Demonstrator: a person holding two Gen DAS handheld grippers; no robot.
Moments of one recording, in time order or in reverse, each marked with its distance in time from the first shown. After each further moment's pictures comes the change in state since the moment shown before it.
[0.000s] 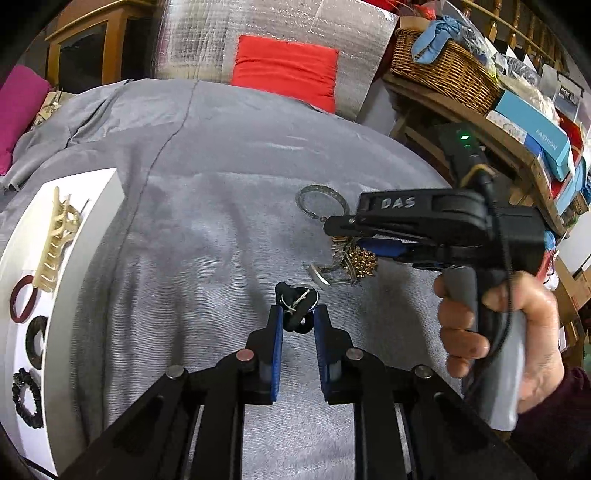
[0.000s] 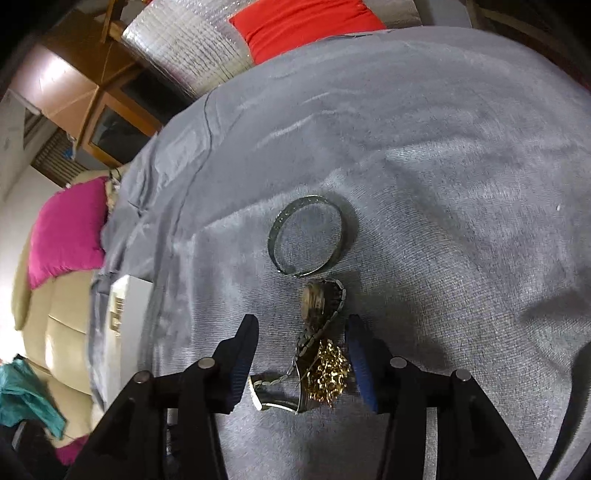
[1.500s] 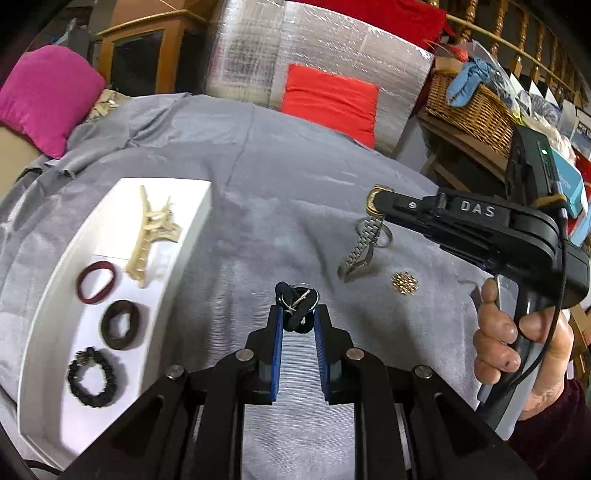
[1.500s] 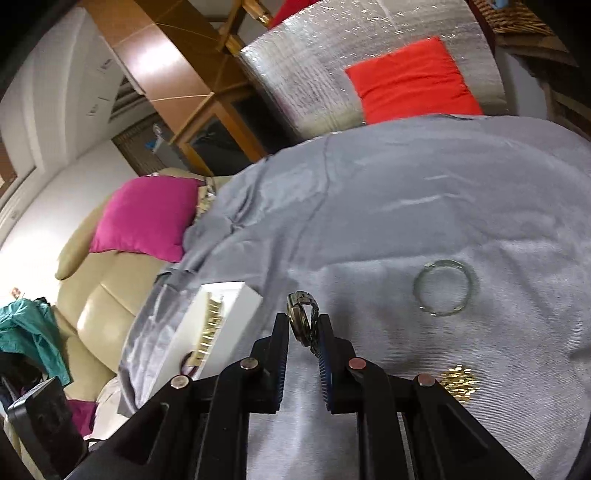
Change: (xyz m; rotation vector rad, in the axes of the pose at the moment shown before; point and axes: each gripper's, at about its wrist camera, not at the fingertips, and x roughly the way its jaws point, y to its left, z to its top) left arm -0.062 0.054 -0.013 -0.103 -0.113 0.097; right arm -0.054 0.090 -0.031 -0.258 -0.235 0.239
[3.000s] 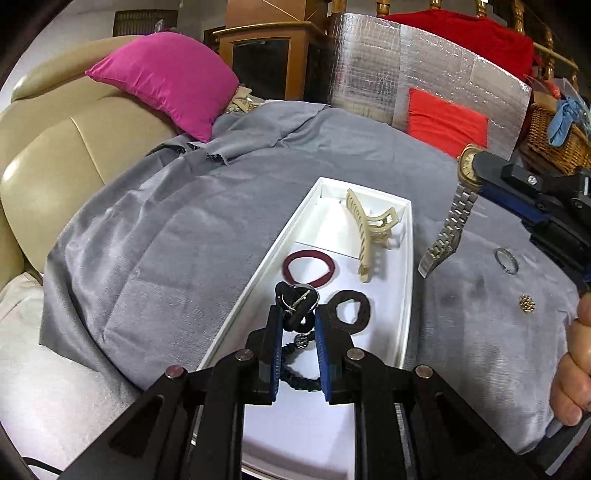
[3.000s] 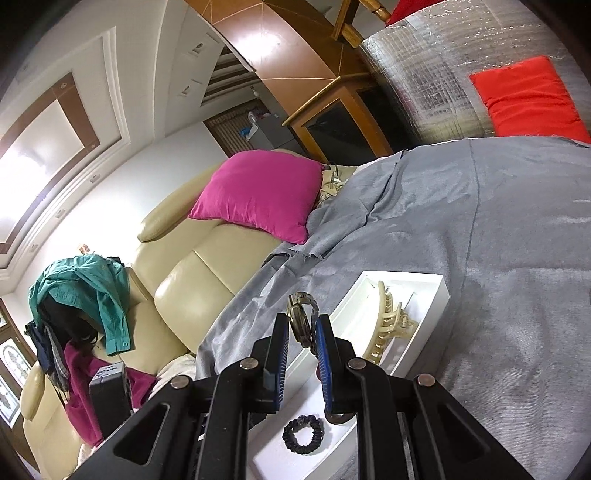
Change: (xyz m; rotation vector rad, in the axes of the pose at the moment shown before) left arm -0.058 0.127 -0.023 -0.139 -0.053 0.375; right arm 0.039 0.152 -0.040 -0.166 -0.006 0.342
